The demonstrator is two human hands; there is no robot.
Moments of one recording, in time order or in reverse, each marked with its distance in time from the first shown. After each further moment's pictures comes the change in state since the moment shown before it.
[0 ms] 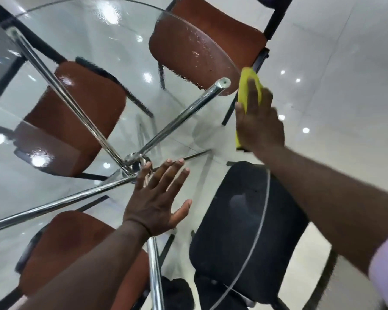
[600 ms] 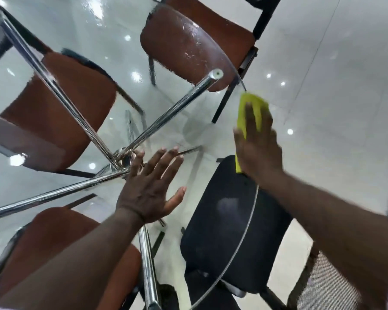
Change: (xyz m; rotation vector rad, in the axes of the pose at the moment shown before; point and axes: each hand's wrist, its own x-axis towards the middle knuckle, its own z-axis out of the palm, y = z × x) left_hand 0.004 0.000 -0.005 0.005 0.001 0.017; right_hand -0.079 0.029 -0.006 0.019 -0.050 -0.002
